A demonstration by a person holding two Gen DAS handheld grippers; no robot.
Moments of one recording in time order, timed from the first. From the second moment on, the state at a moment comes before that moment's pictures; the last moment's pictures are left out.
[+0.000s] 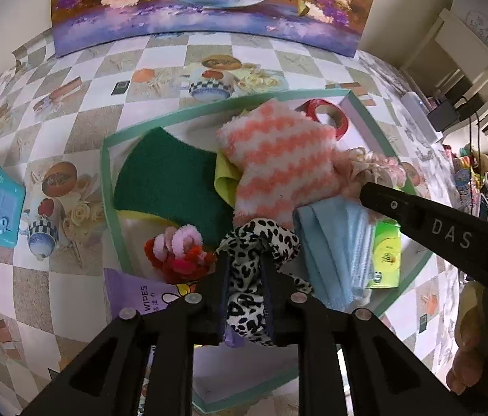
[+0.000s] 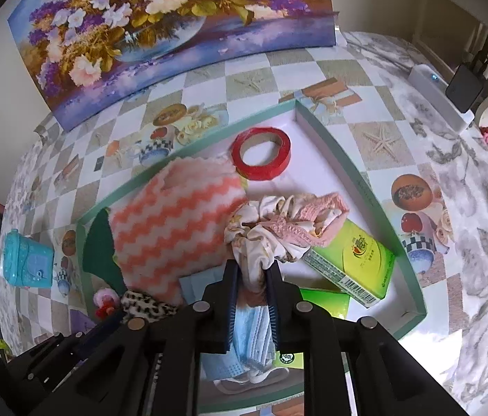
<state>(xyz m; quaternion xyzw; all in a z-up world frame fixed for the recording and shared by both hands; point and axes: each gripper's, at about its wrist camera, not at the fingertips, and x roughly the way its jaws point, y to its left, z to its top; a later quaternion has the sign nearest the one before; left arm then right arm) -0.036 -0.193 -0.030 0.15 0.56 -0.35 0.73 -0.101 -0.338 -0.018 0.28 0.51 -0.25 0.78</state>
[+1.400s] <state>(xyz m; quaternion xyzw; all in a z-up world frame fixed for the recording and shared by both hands) 0.020 -0.111 -0.008 0.12 0.53 -0.23 0.81 -0.108 -0.302 -0.006 0.21 0.51 -0.29 0.78</state>
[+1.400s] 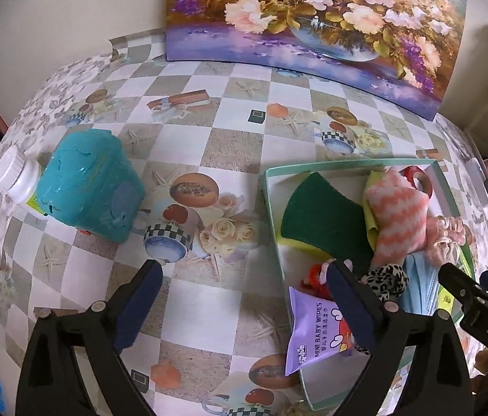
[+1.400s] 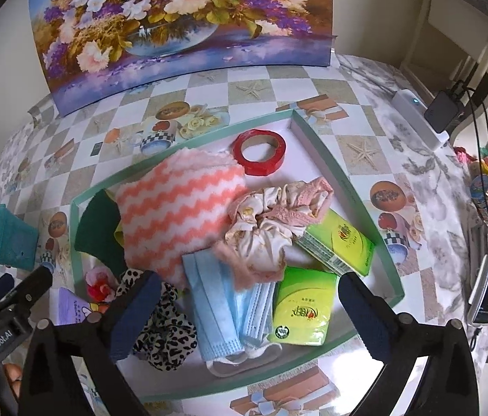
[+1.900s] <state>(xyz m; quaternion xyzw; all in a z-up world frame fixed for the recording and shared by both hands) -0.003 -0.094 0.008 0.16 0.50 -0.21 0.82 -0.126 -0.273 0.007 0.19 0.50 -0.30 0.79</state>
